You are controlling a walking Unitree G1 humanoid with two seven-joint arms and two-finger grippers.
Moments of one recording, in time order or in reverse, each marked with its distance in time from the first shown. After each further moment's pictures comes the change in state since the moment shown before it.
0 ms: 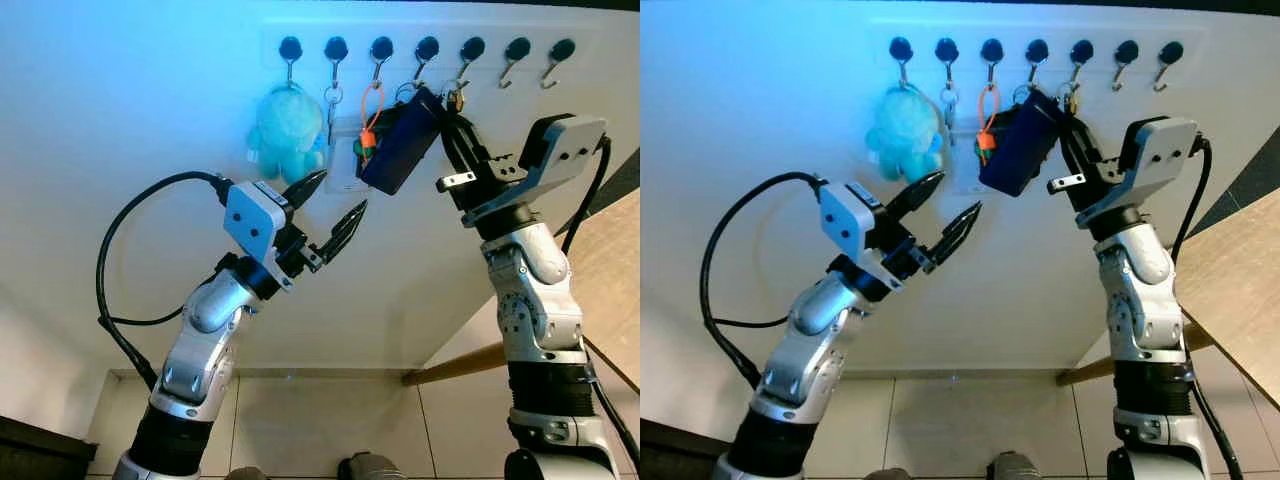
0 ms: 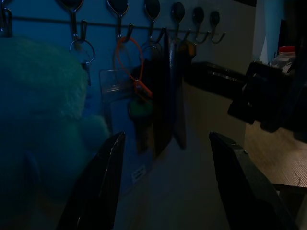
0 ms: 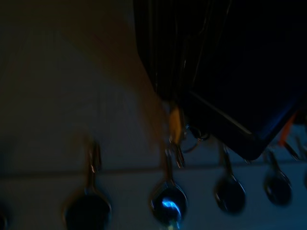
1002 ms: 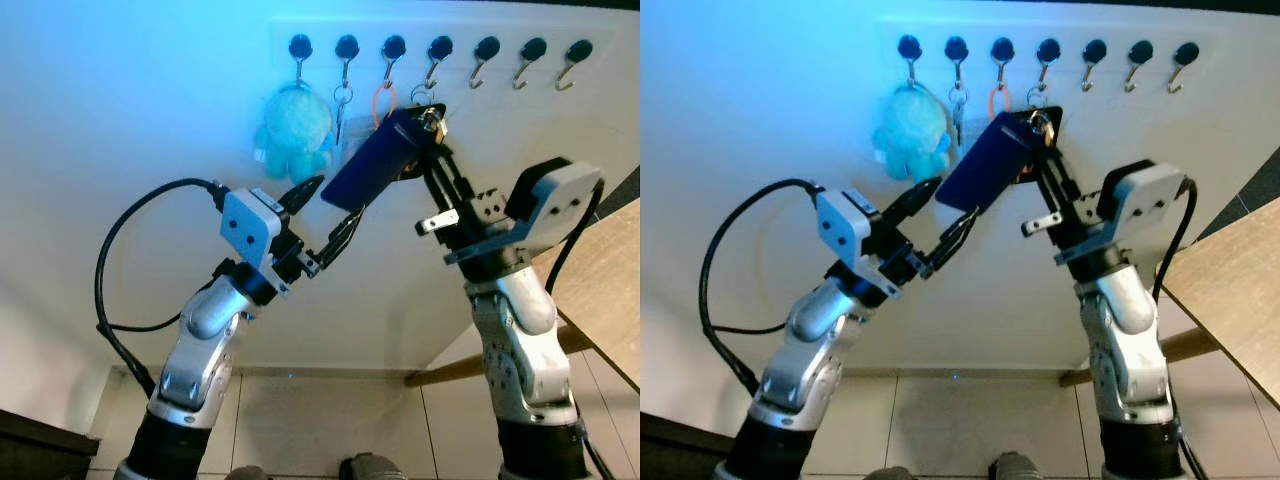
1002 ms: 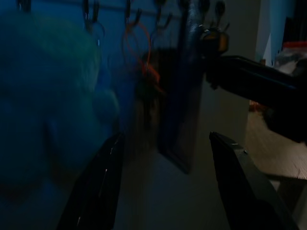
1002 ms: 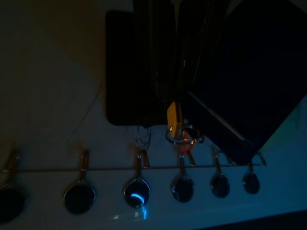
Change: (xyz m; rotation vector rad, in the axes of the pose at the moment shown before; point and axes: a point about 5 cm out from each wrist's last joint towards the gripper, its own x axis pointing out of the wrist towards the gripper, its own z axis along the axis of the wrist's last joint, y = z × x) left arm -0.015 -0.001 -0.009 -0.011 0.031 -0.009; right arm -0.047 0.047 -0.003 -0.023 -0.022 0.047
